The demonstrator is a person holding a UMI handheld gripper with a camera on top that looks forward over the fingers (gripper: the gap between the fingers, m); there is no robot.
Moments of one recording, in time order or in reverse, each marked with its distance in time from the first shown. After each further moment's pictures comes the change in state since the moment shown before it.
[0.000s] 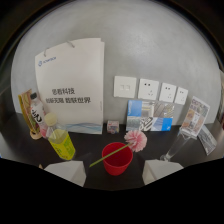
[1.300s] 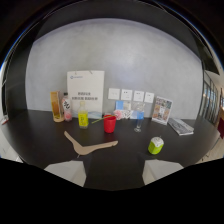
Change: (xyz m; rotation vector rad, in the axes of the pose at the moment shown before) arm 0.003 0.112 -0.301 0.146 0.067 0.001
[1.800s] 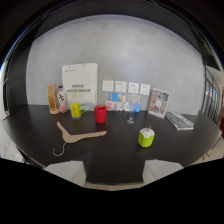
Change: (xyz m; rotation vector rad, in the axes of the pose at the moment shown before) arm 0.070 0.043 0.004 -0.039 -0.042 -0.004
